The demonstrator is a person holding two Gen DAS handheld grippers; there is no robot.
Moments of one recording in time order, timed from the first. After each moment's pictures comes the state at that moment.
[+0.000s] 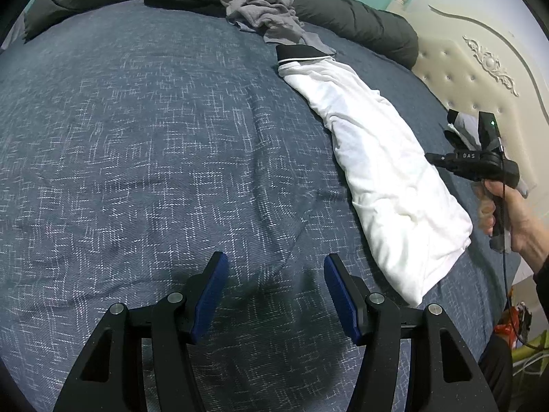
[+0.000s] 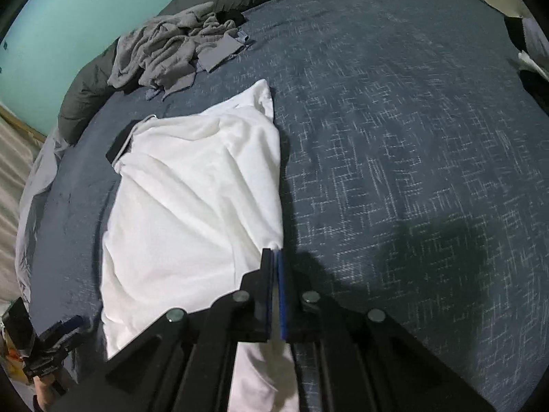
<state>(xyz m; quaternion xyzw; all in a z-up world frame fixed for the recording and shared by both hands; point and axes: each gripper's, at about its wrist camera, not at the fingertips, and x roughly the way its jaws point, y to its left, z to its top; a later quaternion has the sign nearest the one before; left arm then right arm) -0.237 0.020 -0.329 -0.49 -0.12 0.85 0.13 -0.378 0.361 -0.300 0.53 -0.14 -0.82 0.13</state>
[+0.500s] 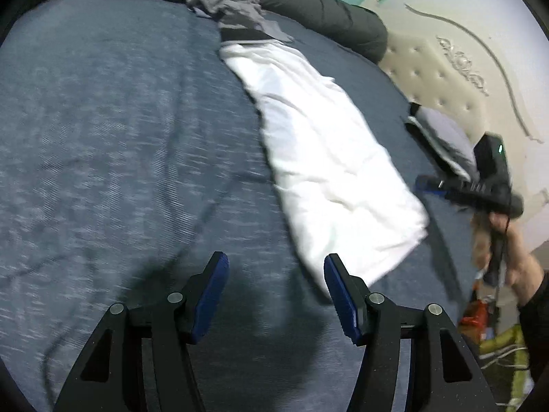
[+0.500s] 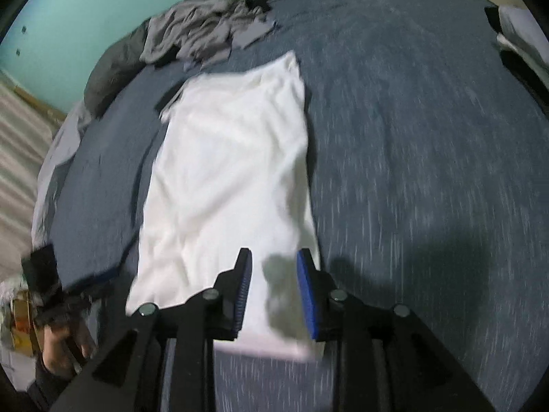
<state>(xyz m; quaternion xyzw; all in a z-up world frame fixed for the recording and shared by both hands) -0.226 0.068 -0.327 -0.50 -0.19 0.82 0.22 -0.277 0.367 -0.275 0.56 -0.12 -0.80 0.18</state>
